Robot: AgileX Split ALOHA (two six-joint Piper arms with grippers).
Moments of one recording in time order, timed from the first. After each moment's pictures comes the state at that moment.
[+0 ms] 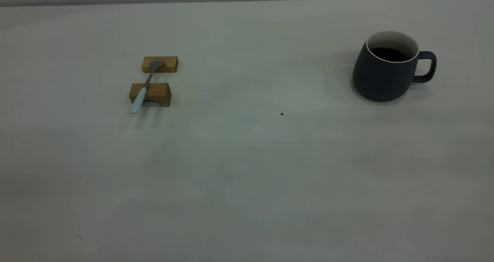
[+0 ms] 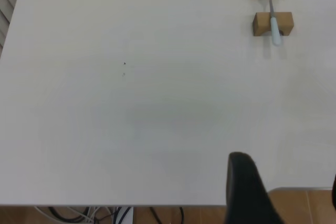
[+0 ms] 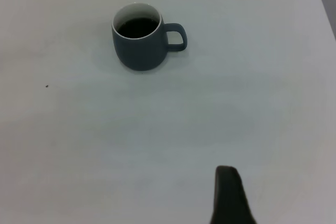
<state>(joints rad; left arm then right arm) 0.00 -0.02 -0.49 0.04 1.13 -0.02 0.06 0.02 -0.47 -0.04 1.13 0.08</state>
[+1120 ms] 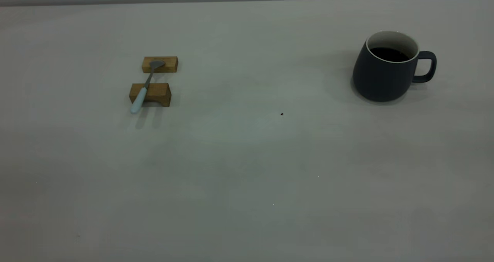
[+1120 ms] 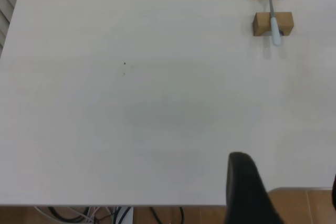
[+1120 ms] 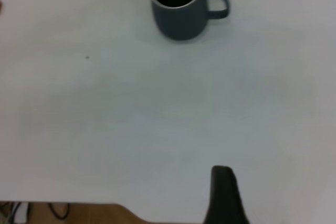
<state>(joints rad) 0.00 -0.02 -0.49 0.04 1.13 -0.02 0.06 0.25 -0.48 0.10 1.04 0.06</state>
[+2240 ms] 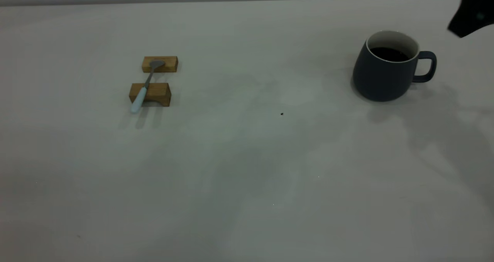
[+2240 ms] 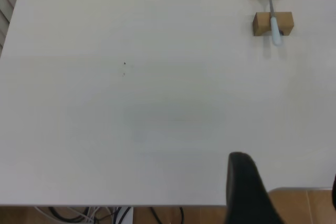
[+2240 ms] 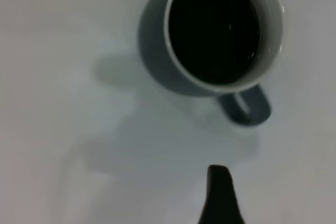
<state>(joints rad) 0.00 -0.02 -0.49 0.04 1.13 -0.02 0.06 1.87 -1.02 0.15 0.32 -1.10</state>
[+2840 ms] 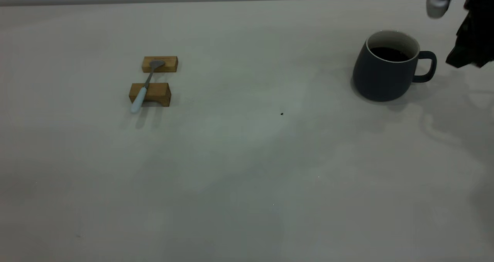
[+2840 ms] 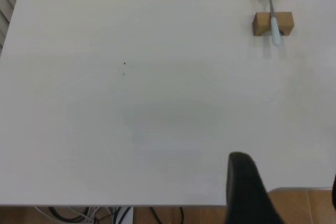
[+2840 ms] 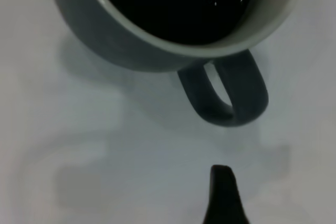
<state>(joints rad) 0.00 -0.02 -0.49 0.04 1.13 -0.02 -0.04 2.15 -1.08 0.23 0.08 -1.34</state>
